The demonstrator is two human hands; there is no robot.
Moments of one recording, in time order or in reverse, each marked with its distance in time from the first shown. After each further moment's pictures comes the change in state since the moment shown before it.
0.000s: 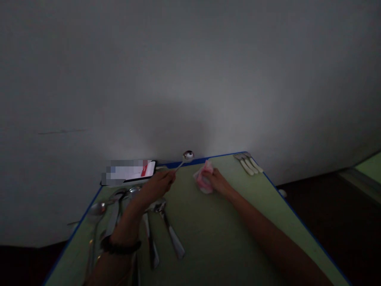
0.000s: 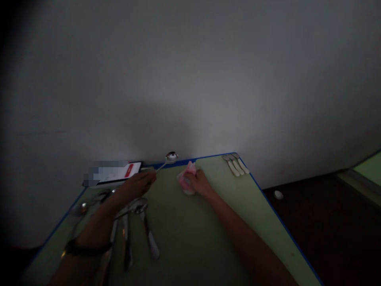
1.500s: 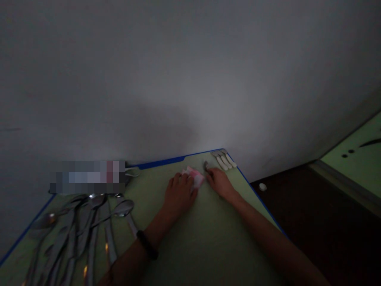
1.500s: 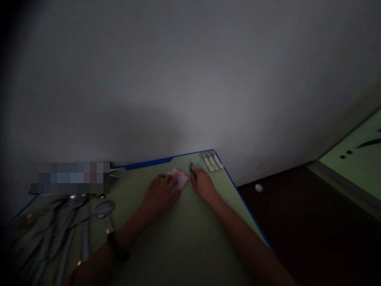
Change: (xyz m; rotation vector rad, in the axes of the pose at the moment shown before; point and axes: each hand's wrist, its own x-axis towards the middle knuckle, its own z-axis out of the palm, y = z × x) left_hand 0.015 0.091 0.134 0.613 0.182 0.166; right_hand -0.042 0.048 -0.090 -0.543 0.227 -0.173
